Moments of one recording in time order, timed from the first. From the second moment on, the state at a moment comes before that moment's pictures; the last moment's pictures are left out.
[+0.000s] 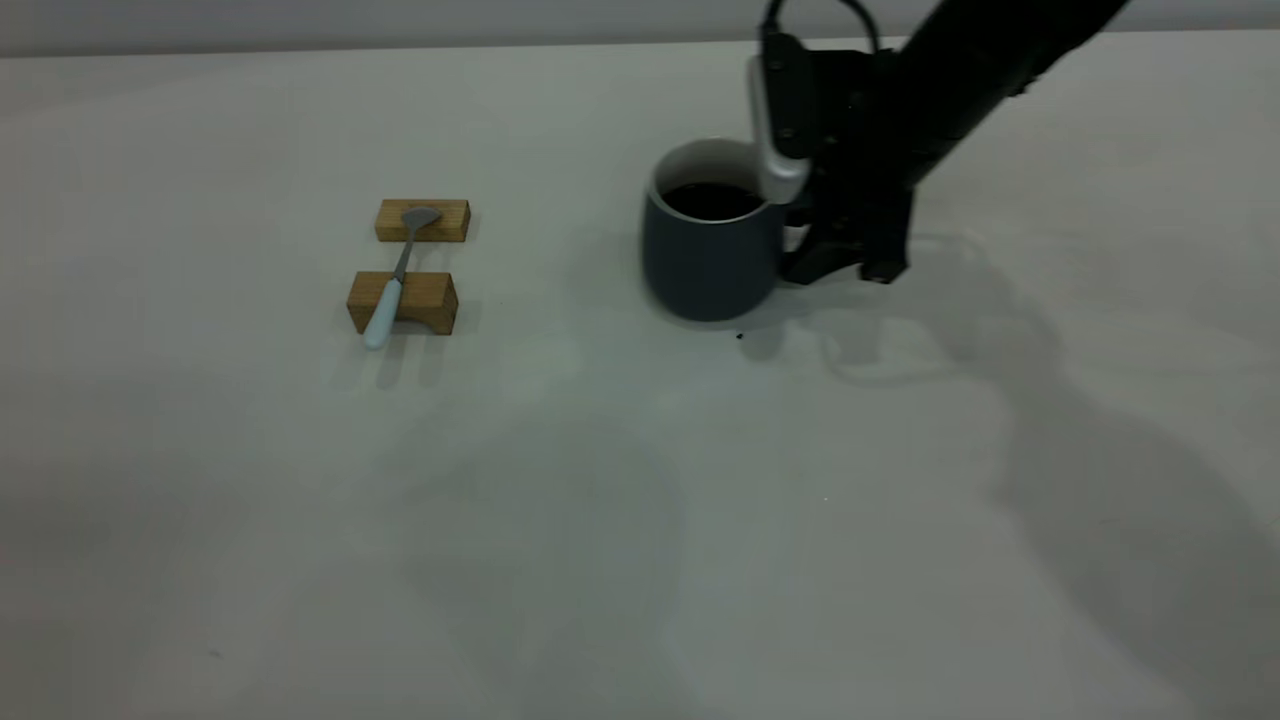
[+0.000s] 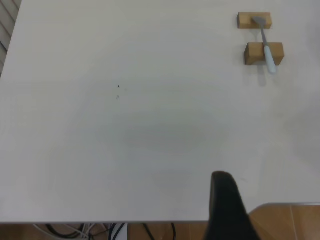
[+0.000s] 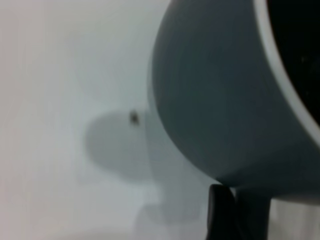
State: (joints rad) left arm 0.02 -0.02 -0.49 0.01 1.14 0.01; right arm 0.30 2.51 -1.56 0.85 0.42 -2.13
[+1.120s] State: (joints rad) left arm 0.02 -0.02 -0.49 0.01 1.14 0.01; right arm 0.14 1.95 -1.56 0.45 1.05 -0.63
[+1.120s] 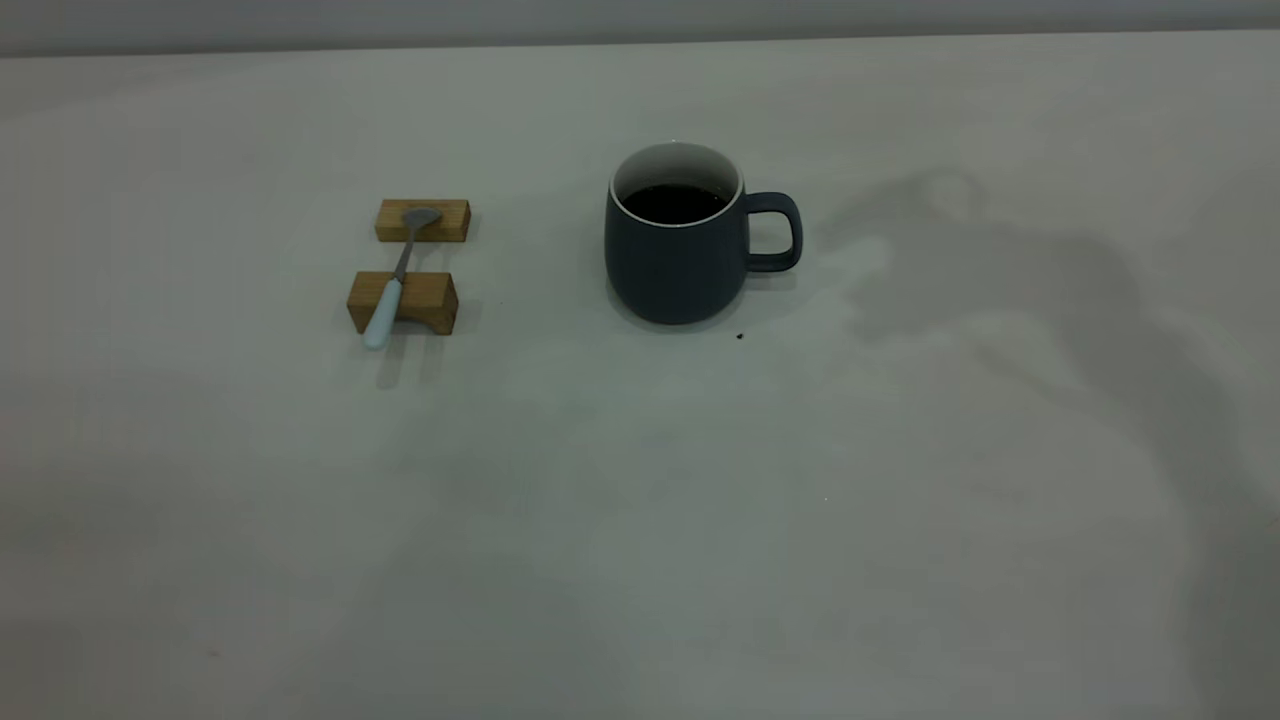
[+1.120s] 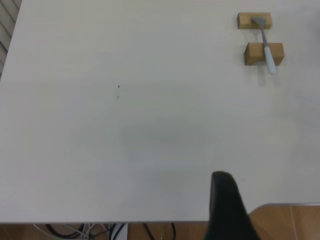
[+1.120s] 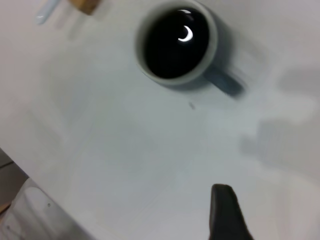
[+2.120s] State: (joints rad) left arm 0.02 -0.02 -0.49 0.01 1.14 0.01; right arm 0.13 0.61 -0.50 0.06 1.13 -0.04
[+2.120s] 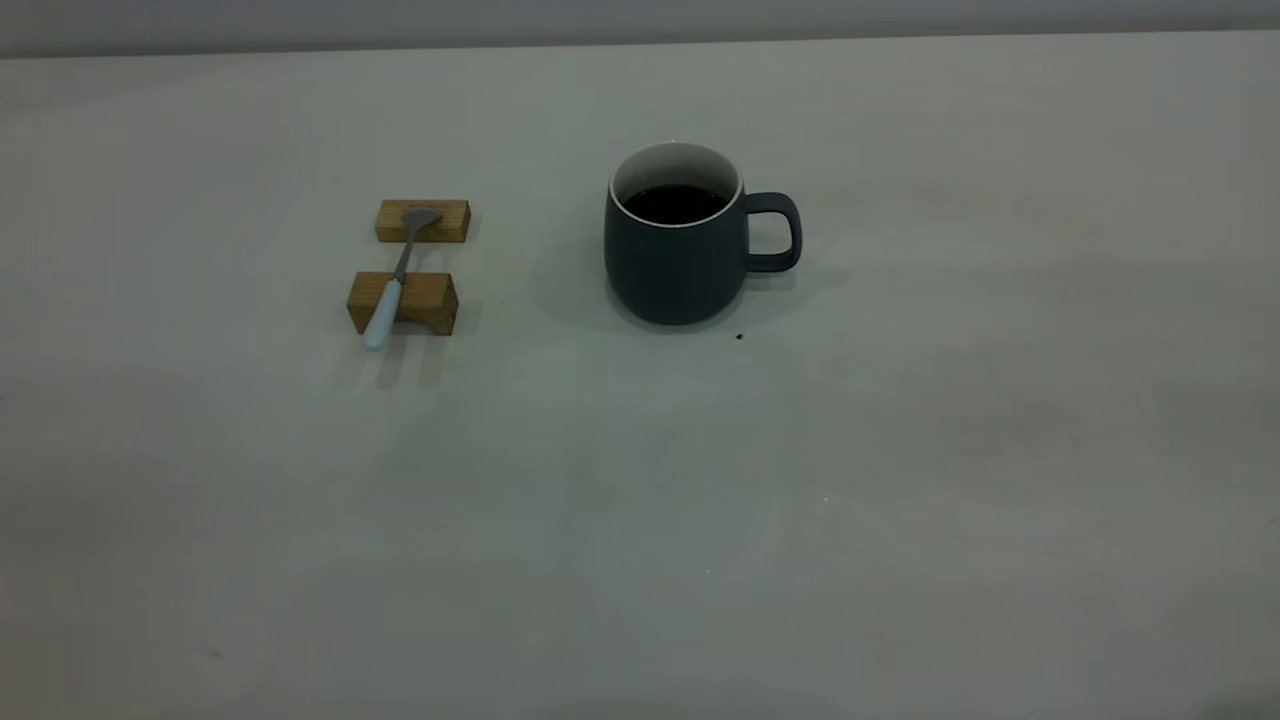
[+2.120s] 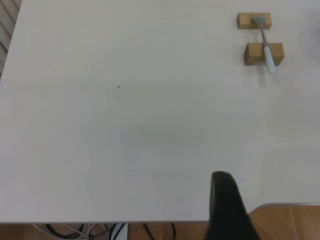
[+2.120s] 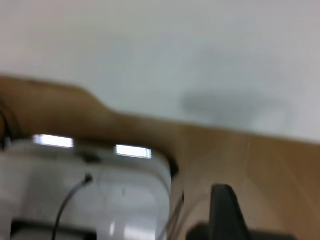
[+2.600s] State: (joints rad) left arm 0.02 -0.02 -0.49 0.01 1.14 0.01; right arm -0.04 0.26 -0.47 0.02 1.11 -0.04
